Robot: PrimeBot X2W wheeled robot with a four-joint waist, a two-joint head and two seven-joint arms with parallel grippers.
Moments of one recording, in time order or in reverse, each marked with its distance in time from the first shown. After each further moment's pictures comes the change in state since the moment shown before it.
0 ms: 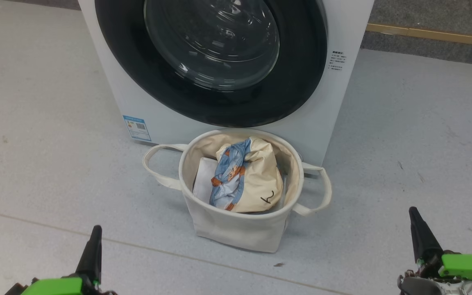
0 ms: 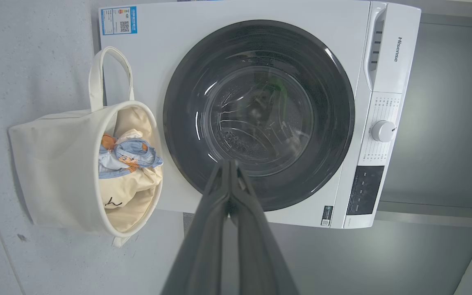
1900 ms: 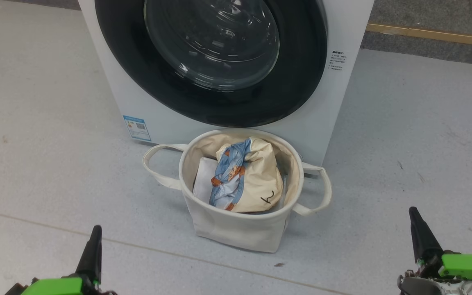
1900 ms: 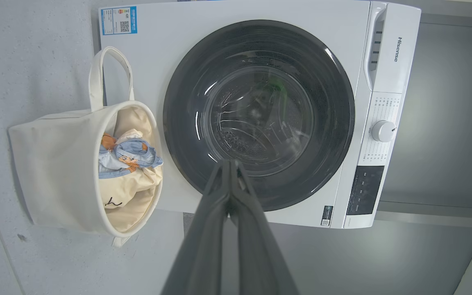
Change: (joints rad) left arm 0.000 0.000 0.000 0.000 0.000 0.000 0.000; right arm 0.000 0.000 0.000 0.000 0.000 0.000 0.000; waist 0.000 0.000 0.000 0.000
